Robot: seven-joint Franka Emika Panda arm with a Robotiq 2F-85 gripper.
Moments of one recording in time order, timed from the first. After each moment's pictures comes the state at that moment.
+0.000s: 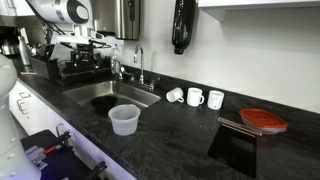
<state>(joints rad) 0.29 -0.18 0.26 -2.40 0.05 2.19 -0.03</state>
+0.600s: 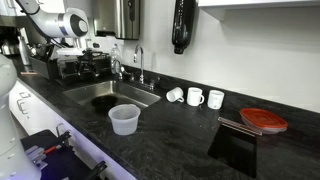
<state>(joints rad) 0.30 -0.03 0.31 -2.40 -0.11 2.37 0.32</state>
